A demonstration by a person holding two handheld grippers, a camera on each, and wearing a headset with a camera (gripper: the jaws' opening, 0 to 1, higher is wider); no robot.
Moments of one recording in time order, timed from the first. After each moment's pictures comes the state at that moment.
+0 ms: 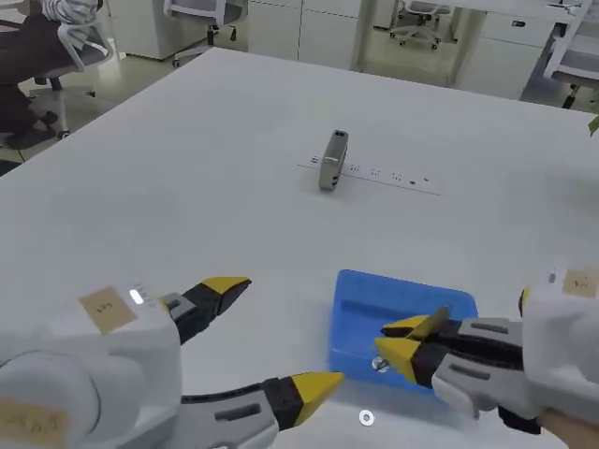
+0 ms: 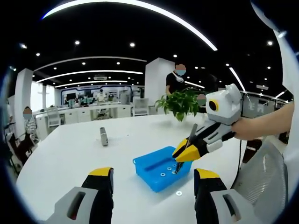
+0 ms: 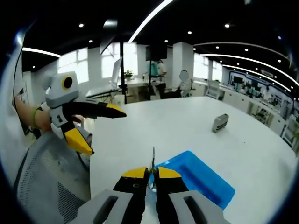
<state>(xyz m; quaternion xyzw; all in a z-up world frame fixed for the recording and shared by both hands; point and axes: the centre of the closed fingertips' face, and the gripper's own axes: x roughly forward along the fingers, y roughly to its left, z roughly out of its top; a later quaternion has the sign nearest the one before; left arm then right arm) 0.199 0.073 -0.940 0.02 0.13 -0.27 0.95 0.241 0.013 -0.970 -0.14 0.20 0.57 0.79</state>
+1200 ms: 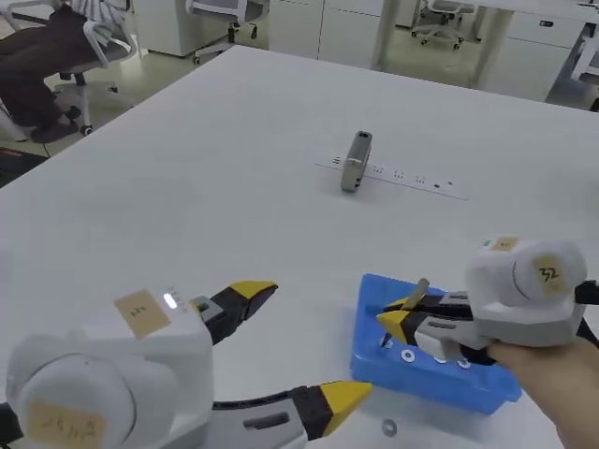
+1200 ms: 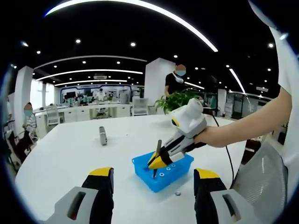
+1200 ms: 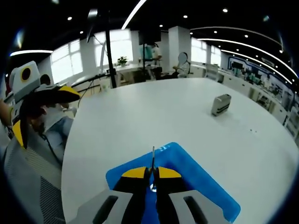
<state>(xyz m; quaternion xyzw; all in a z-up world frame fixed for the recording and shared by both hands) 0.199 0.073 -0.941 0.01 0.13 -0.28 0.95 0.302 0.035 -1.034 -0.16 0.28 0.55 0.77</state>
